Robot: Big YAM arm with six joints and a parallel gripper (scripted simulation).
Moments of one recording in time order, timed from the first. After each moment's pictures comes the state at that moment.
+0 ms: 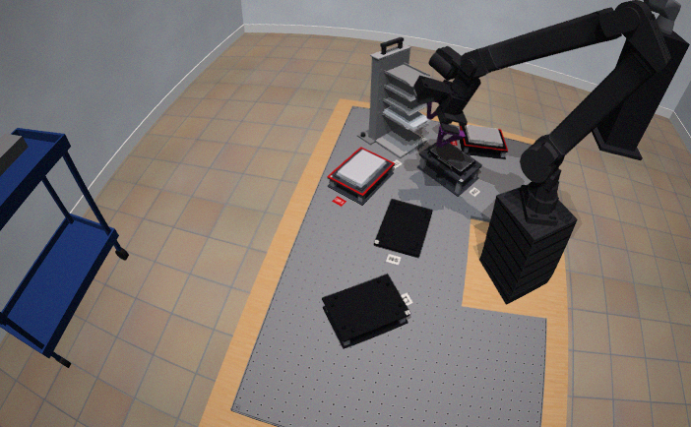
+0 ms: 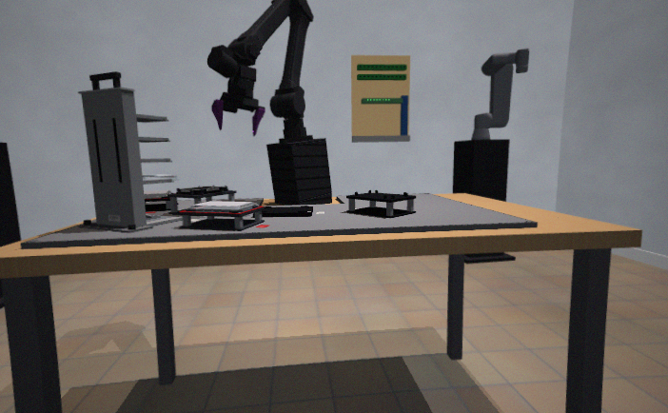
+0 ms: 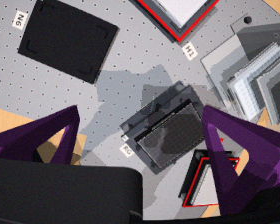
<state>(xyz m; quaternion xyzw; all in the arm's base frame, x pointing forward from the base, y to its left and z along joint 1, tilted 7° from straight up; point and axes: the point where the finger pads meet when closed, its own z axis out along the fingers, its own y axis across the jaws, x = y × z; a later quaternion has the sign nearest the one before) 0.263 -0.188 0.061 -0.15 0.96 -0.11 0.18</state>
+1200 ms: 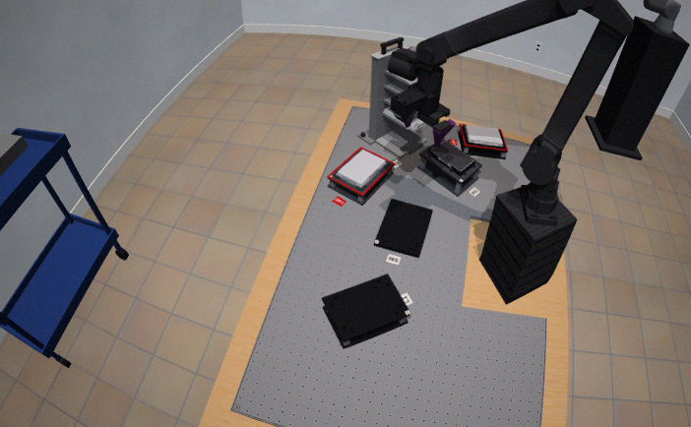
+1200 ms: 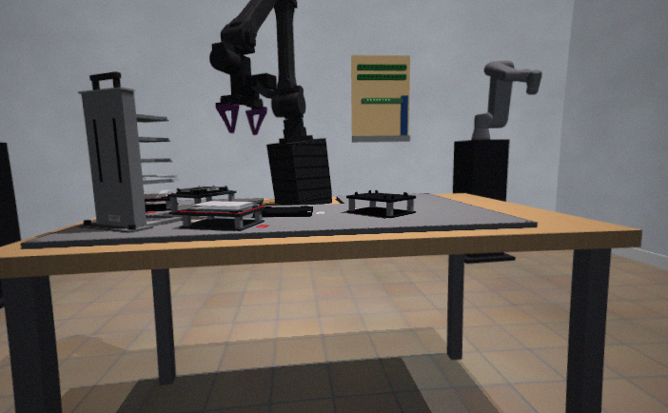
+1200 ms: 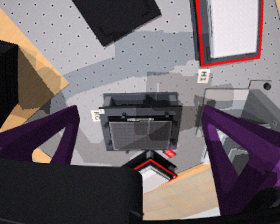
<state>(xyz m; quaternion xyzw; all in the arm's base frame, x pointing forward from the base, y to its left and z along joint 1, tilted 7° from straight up) 0.294 -0.171 0.055 -0.43 0.90 -0.06 0.01</state>
